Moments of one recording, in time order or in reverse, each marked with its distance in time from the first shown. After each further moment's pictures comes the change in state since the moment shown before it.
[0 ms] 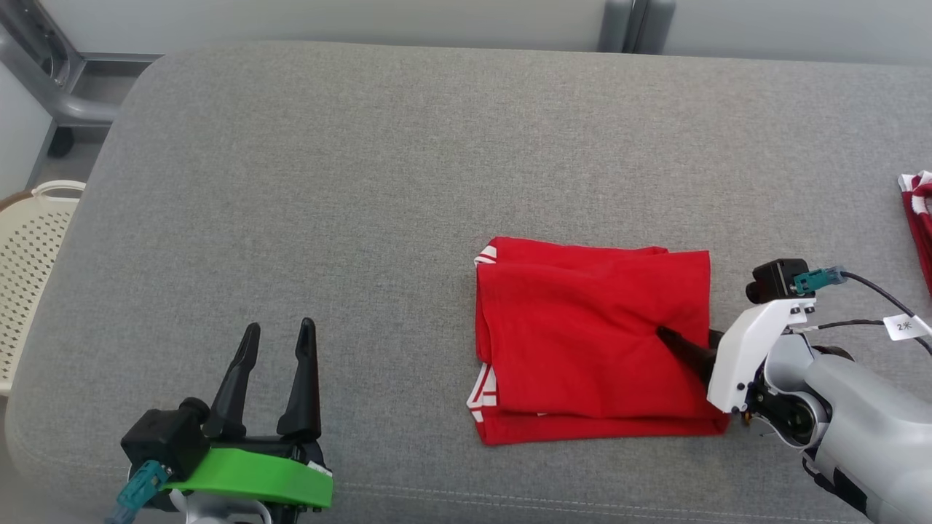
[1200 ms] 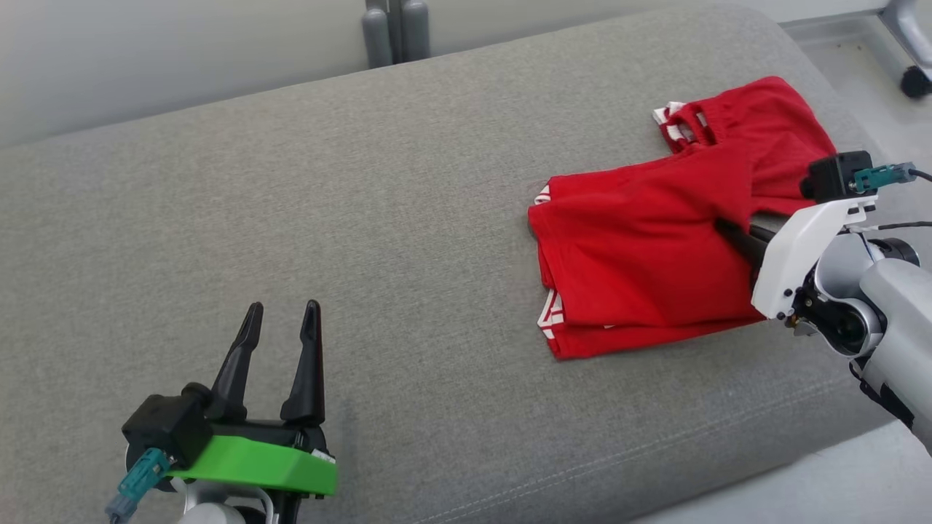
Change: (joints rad) left arm -0.027 0.009 -0.014 -0.025 0.029 0.001 0.000; right arm -0.144 -0.079 -0.102 -0.039 -0.127 0.000 0.020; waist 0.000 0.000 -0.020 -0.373
